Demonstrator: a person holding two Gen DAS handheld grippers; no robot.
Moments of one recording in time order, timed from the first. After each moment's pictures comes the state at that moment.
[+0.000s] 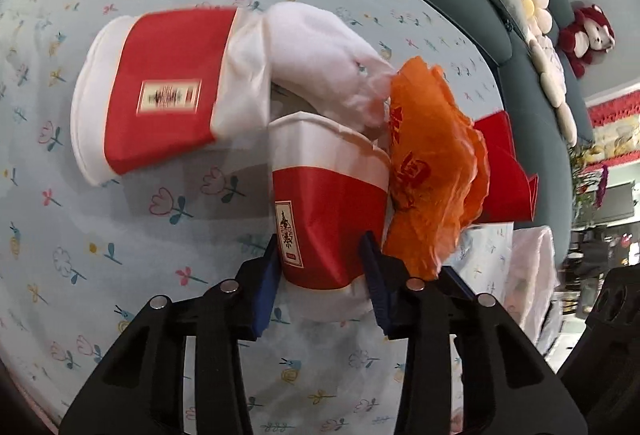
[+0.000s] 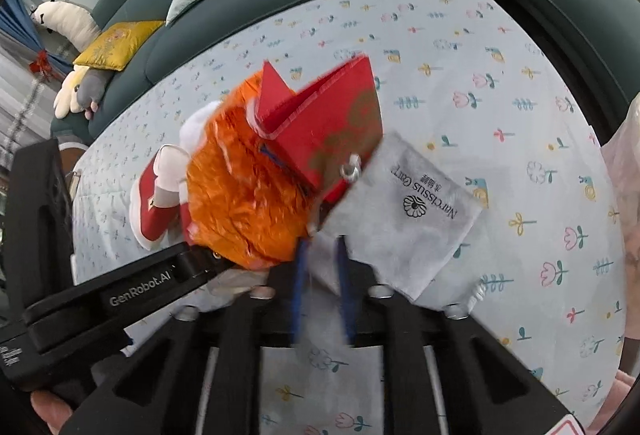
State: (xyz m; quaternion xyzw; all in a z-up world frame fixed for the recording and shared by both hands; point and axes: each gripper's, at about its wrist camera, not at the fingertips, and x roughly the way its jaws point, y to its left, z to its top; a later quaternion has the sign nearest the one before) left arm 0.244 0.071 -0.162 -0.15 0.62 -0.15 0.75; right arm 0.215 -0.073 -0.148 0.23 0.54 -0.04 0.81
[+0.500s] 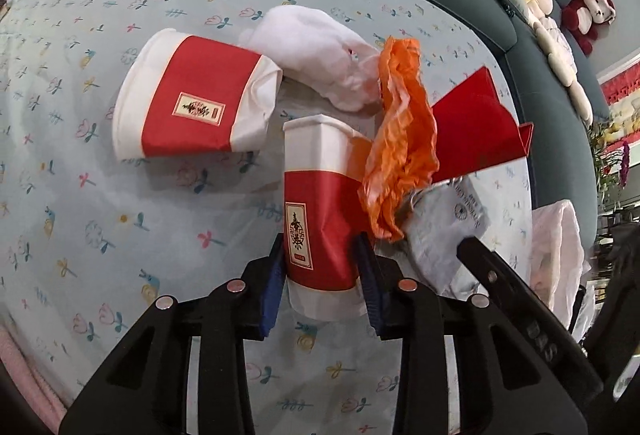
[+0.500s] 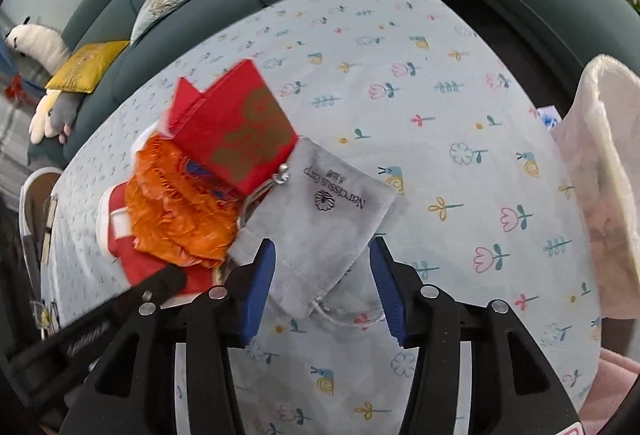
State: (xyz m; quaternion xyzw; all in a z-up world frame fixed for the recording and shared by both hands) left arm 0.217 0.064 -0.147 -0.09 0.61 -0.13 0.78; right arm 0.196 -0.111 -0.157 0.24 0.53 -0.10 0.80
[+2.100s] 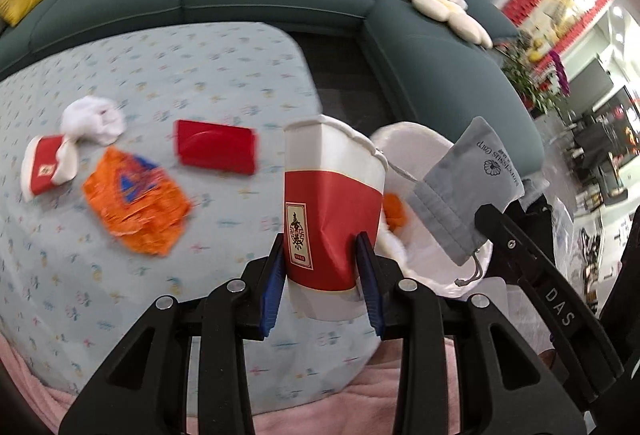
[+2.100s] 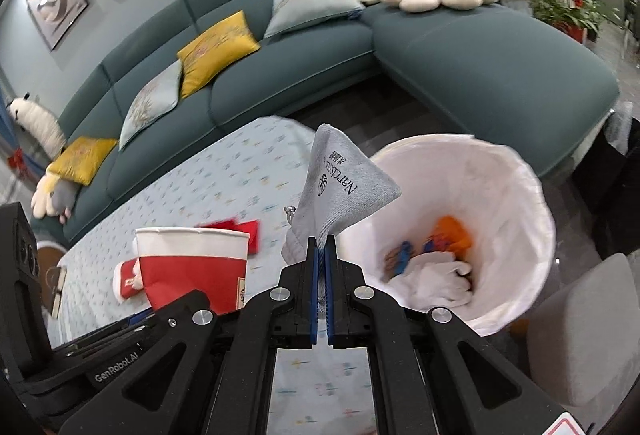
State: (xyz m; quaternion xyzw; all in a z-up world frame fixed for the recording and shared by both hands) left arm 0.100 -0.129 -0.042 0.00 0.54 -0.29 0.79; right arm 0.027 -0.265 -0.027 0.26 0.38 -0.20 0.87
